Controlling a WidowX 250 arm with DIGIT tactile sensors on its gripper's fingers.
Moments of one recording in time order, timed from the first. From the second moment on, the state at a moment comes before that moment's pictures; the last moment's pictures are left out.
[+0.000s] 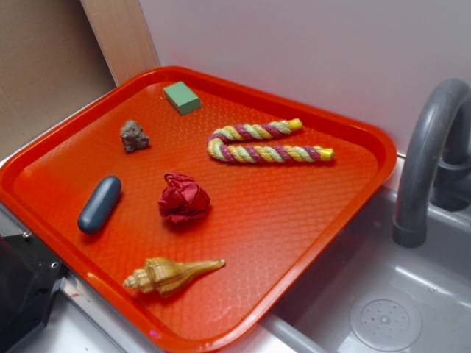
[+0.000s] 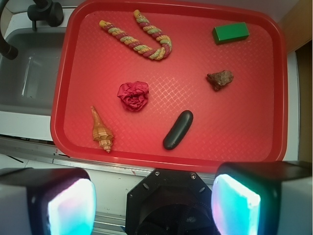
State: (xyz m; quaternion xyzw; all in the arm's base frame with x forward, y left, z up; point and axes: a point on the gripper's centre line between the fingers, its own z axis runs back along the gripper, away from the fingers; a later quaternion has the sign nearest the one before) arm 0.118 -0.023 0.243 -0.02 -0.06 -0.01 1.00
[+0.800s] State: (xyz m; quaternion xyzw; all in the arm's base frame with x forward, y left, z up) arm 0.185 -0.019 0.225 -0.02 -0.08 0.14 0.99
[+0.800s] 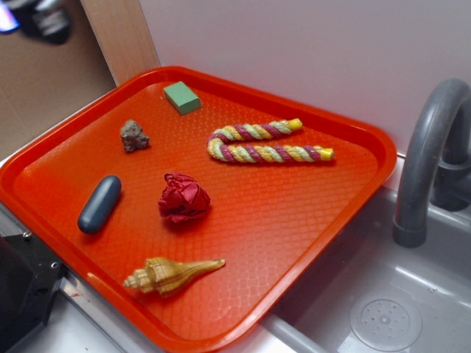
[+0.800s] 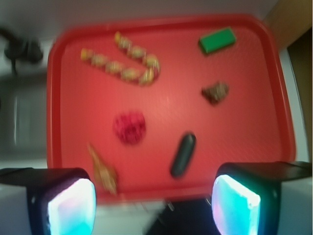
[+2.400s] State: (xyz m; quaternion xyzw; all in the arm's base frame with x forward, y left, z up) arm 0.327 0.096 0.034 0.12 -0.21 0.38 0.89
